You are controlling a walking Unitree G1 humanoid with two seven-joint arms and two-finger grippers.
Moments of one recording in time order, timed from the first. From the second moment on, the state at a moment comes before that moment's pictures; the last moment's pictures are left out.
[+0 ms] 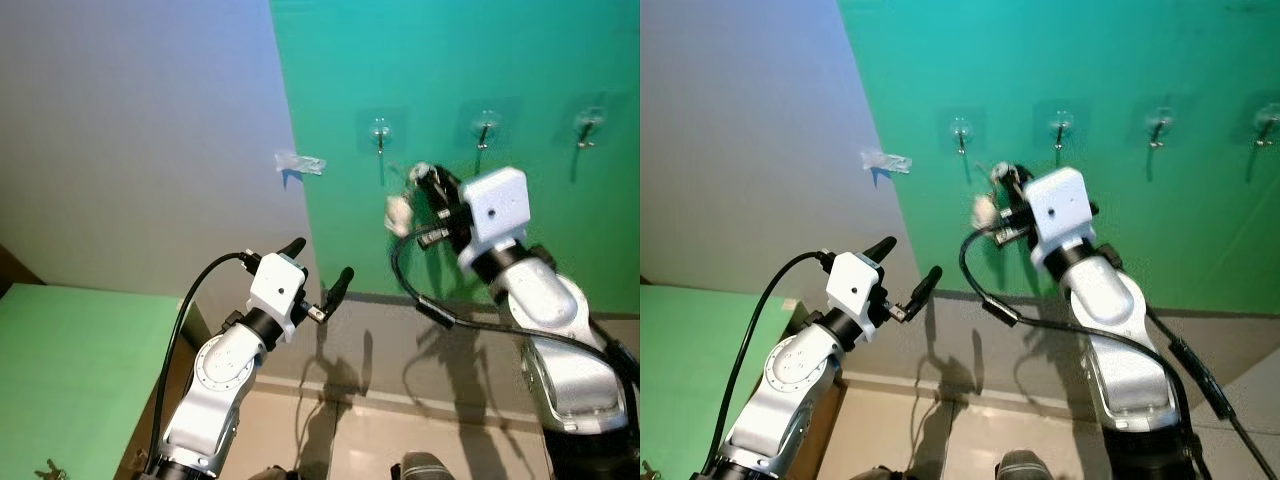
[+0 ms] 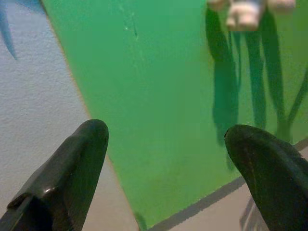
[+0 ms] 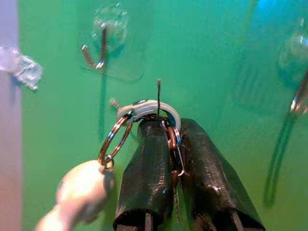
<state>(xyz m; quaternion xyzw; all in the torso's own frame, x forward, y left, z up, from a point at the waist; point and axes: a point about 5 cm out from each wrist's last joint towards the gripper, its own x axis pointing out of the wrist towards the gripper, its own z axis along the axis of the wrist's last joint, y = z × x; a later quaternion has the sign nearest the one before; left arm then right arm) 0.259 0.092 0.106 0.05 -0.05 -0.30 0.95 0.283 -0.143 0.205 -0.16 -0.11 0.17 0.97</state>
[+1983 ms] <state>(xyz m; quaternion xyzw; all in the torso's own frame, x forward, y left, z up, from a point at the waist) 0.258 0.084 0.106 0.04 -0.05 -0.30 0.95 0.293 -0.091 0.243 -0.27 -0.23 0.25 0.90</state>
